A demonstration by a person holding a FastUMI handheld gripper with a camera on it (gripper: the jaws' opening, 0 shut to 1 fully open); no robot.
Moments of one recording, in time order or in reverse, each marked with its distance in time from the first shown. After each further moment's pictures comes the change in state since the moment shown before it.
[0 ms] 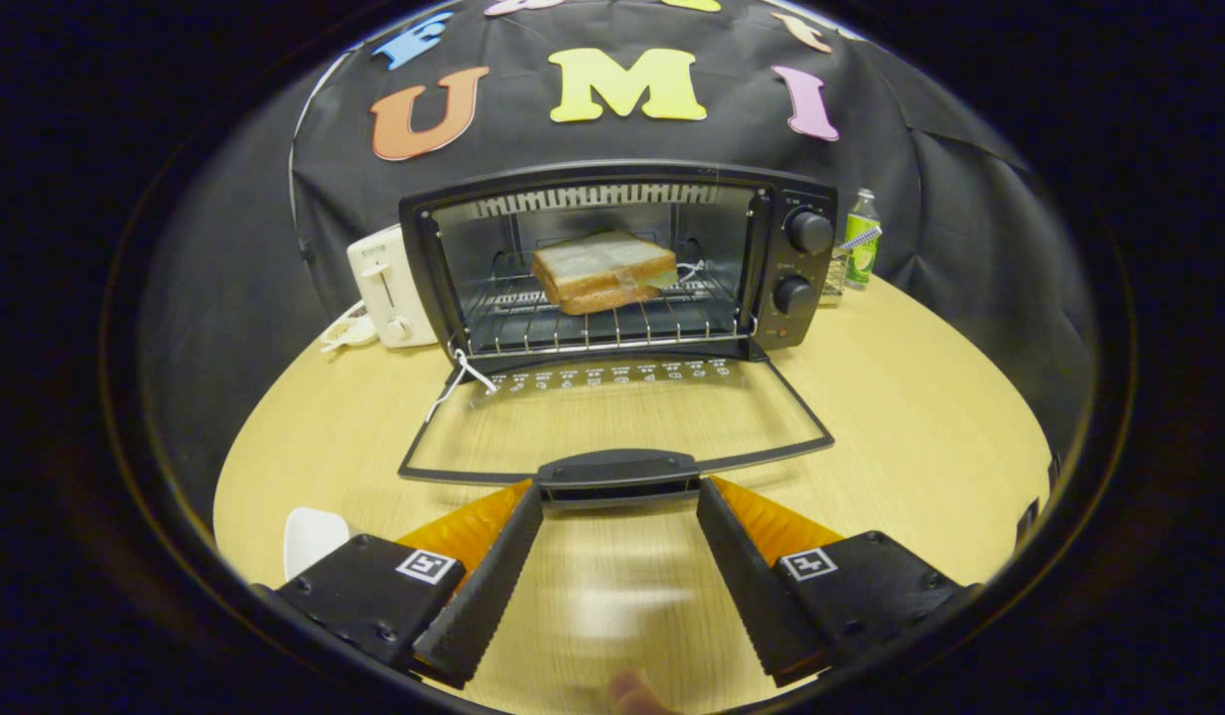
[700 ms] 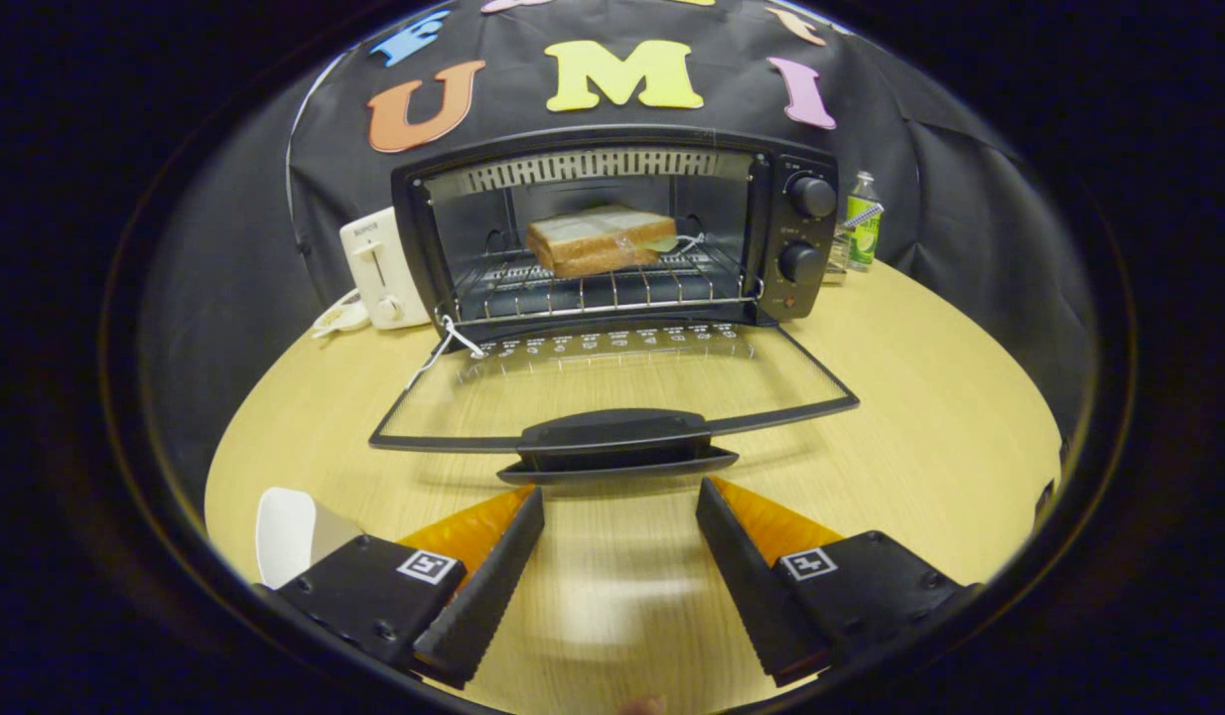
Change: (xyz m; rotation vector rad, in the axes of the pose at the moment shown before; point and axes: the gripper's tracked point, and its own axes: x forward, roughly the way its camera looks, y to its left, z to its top) arm 0.016 -0.004 -0.015 0.022 -0.019 -0.004
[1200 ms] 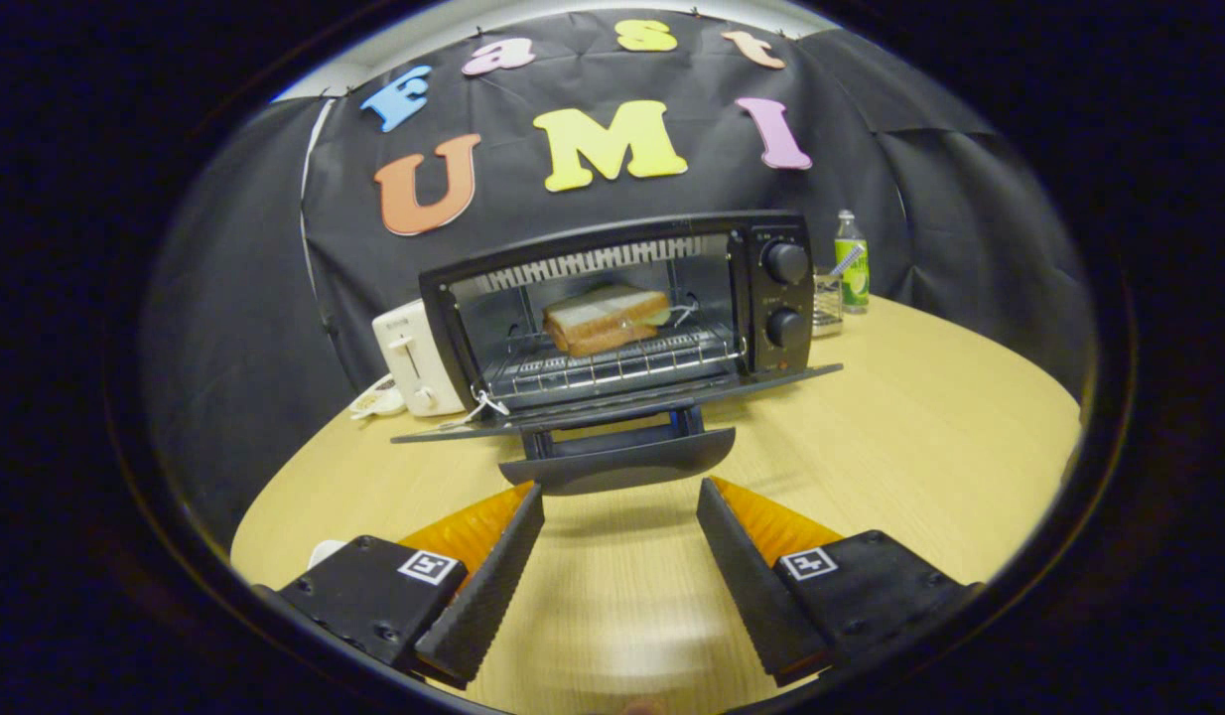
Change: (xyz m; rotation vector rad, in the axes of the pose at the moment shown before) arm -0.031 0.007 0.034 0.062 -0.265 0.074
